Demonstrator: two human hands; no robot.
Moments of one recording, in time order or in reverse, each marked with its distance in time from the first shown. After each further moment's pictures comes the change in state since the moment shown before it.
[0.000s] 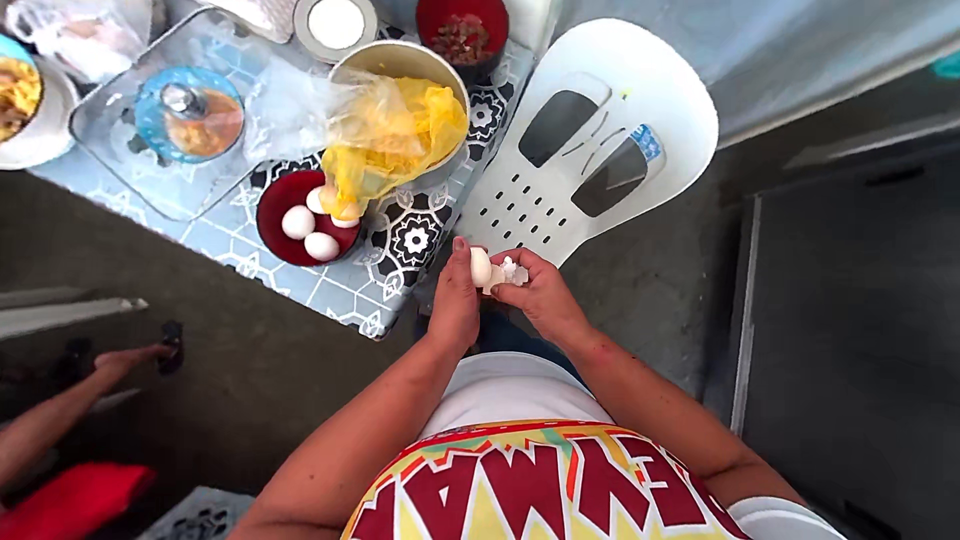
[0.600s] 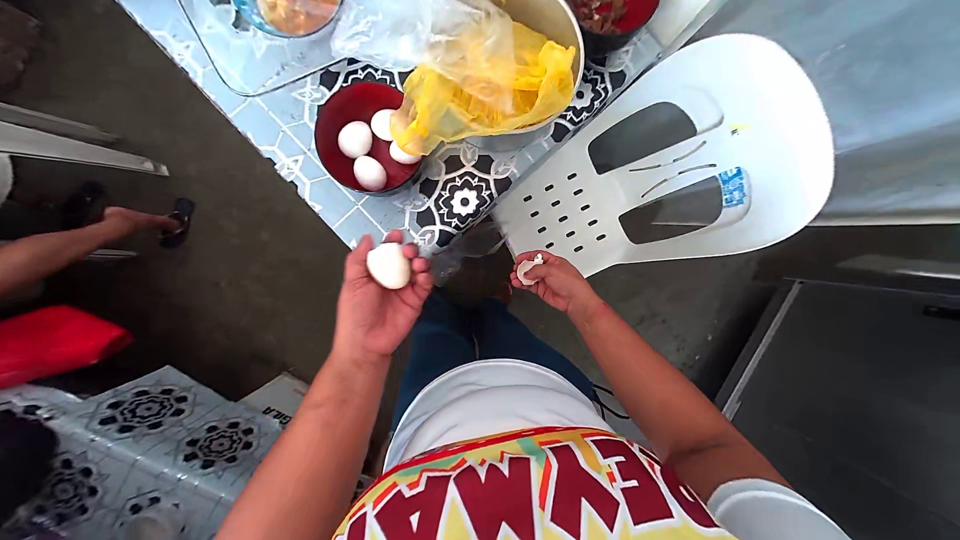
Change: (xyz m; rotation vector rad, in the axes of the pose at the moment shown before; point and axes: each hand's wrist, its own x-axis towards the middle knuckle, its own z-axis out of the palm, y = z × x) left_hand -0.045 0.010 -0.118 -0.760 0.094 0.053; right_hand 0.085 0.079 -0.028 0.136 -0.117 0.541
